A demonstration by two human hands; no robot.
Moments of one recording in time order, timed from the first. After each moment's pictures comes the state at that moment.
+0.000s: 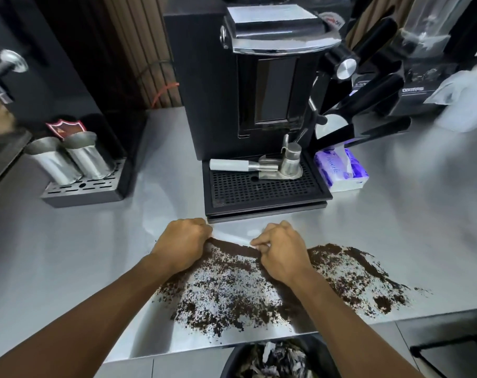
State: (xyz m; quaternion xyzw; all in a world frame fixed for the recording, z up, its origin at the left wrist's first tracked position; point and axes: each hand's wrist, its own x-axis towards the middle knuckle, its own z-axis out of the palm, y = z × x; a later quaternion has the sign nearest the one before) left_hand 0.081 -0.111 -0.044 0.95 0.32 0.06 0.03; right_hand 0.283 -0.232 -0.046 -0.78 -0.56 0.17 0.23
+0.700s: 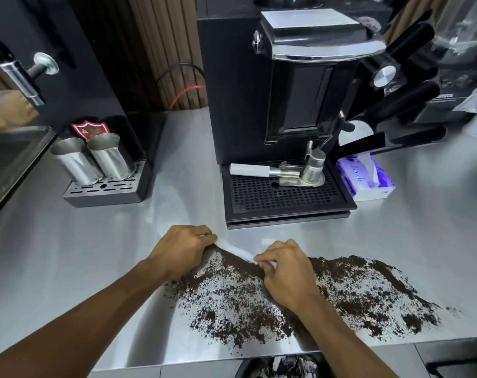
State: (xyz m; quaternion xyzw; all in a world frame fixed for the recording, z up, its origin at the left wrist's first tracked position) left_hand 0.039 -0.089 -0.052 0.96 0.26 0.08 0.02; right_hand 0.245 -0.234 -0.056 -0.77 -0.57 0.17 0.25
